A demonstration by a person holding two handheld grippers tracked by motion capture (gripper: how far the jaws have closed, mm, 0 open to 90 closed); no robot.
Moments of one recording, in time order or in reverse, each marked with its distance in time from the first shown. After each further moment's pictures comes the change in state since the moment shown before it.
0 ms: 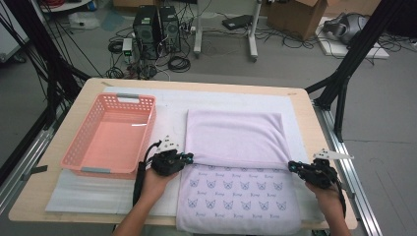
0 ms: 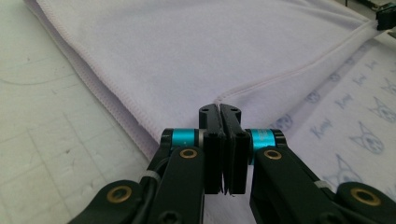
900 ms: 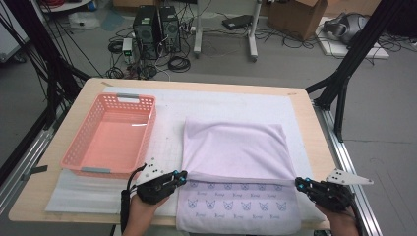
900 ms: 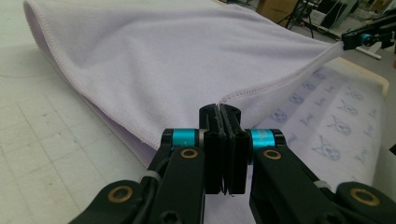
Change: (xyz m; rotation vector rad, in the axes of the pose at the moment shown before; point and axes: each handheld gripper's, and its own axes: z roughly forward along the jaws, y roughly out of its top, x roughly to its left) left arm -0.043 -0.030 -0.056 -0.140 -0.049 0.026; right arm 0.036 -0.026 -0.050 -0.057 0.035 -0.087
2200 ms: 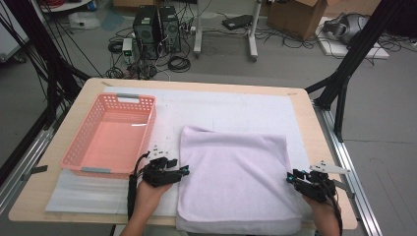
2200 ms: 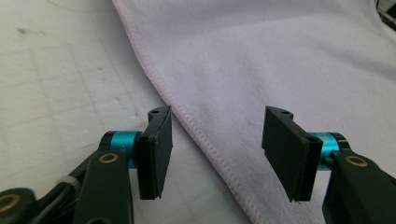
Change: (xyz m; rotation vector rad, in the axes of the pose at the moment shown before) left arm 0.040 0.003 0.047 0.201 0.156 -0.158; right arm -0.006 0.006 0.050 0.089 -0.207 0.085
